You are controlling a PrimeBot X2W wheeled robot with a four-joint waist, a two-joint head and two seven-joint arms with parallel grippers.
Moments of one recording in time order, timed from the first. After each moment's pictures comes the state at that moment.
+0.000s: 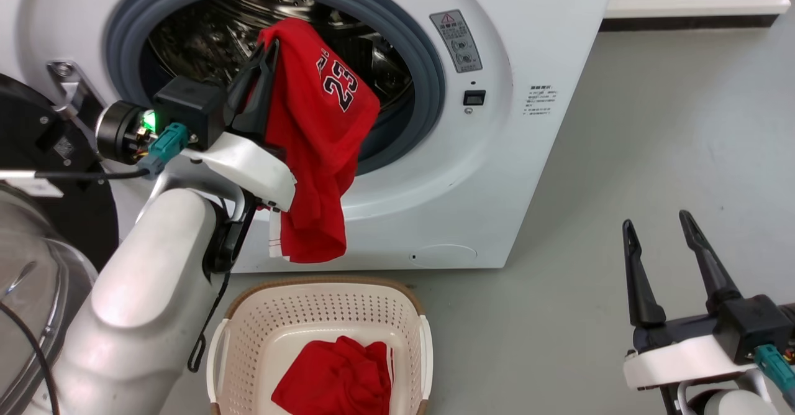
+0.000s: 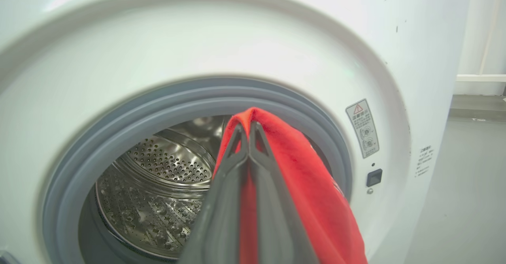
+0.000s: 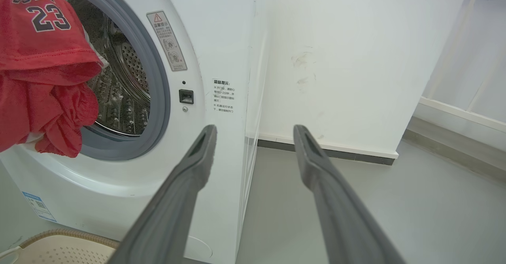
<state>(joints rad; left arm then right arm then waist) -0.72 0.37 -0.48 0.36 -0.43 0.03 -0.19 -0.03 -0.05 -0.03 -0.01 -0.04 0.13 -0.26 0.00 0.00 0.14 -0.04</state>
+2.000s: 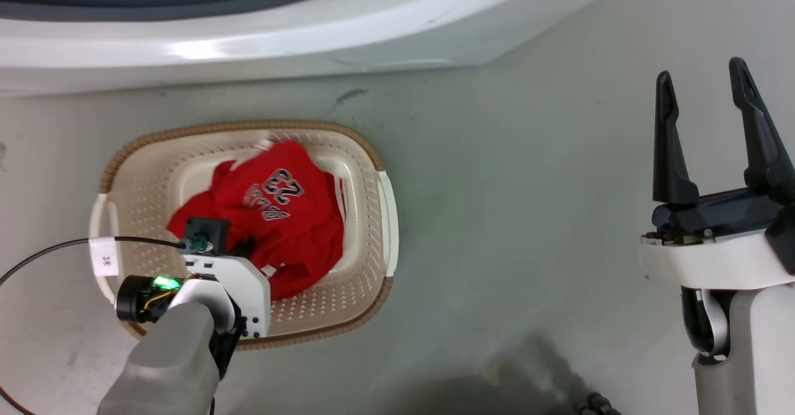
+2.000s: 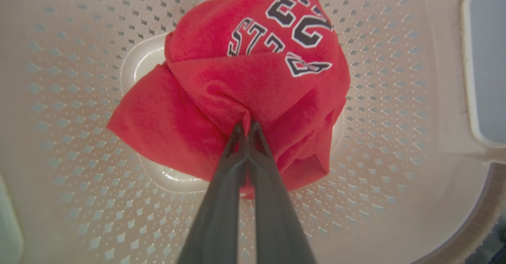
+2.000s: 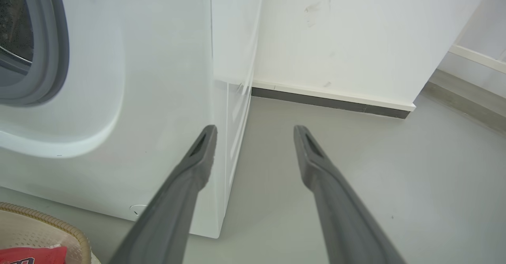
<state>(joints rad) -0.67 0.25 -0.58 1.11 -0.55 -0.05 -0.19 -0.30 -0.05 -0.02 -0.10 -0.03 0.13 -0.26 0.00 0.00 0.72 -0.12</state>
